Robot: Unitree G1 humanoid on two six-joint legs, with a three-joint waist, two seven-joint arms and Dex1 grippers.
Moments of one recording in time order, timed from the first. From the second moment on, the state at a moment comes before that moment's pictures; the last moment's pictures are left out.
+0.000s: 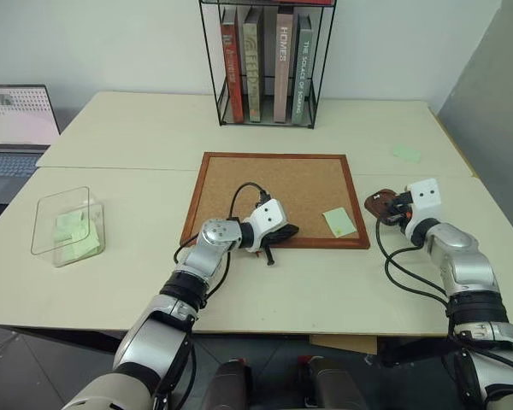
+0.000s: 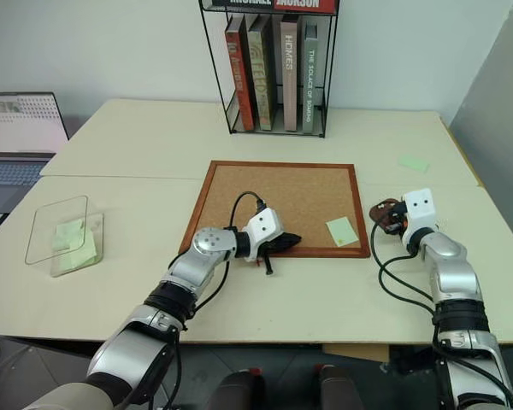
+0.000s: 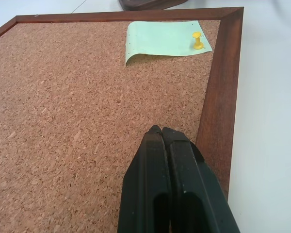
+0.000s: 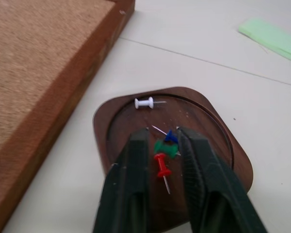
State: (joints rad) left arm -0.70 0.25 -0.28 0.62 0.04 -0.06 -0.90; right arm -0.55 -0.49 -0.11 0.47 0.10 0.34 0.39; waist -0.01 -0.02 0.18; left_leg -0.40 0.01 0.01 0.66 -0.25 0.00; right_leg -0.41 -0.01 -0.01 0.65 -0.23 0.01
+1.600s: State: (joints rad) left arm -0.69 0.26 -0.28 0.60 0.04 -0.06 -0.90; right arm -0.26 -0.39 0.02 0.05 0.22 0.33 0.57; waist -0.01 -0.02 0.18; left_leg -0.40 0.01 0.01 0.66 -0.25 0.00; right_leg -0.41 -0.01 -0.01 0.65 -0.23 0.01
